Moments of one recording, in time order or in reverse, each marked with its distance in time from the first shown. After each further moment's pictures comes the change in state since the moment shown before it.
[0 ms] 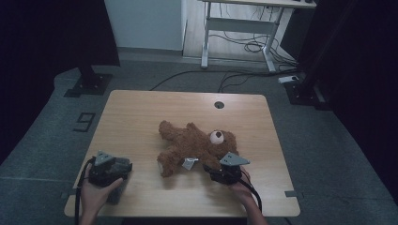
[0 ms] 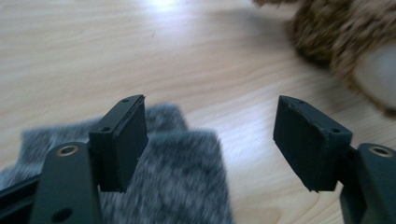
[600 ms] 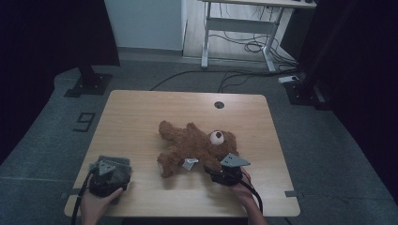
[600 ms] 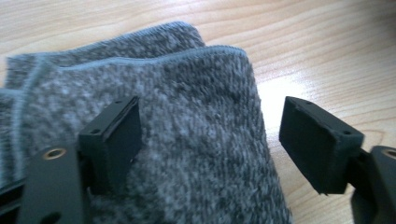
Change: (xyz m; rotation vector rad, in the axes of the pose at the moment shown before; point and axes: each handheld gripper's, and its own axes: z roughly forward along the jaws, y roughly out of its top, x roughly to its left) left arm 0.001 -0.035 0.020 0.112 0.039 0.029; right arm 0.000 -0.005 -0.001 0.006 -0.001 0.004
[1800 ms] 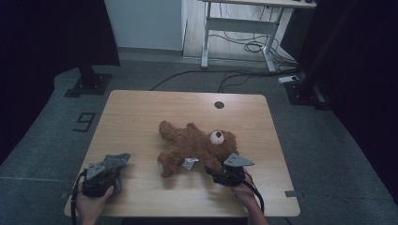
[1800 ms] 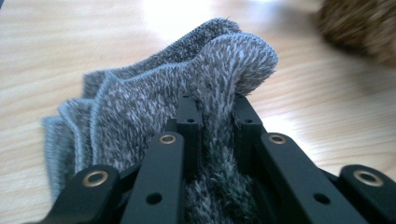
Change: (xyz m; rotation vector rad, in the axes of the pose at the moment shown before) left arm 0.010 -0.004 -0.024 -0.213 -0.038 -0.085; right arm -0.005 -0.002 -0.008 -0.017 0.019 0.043
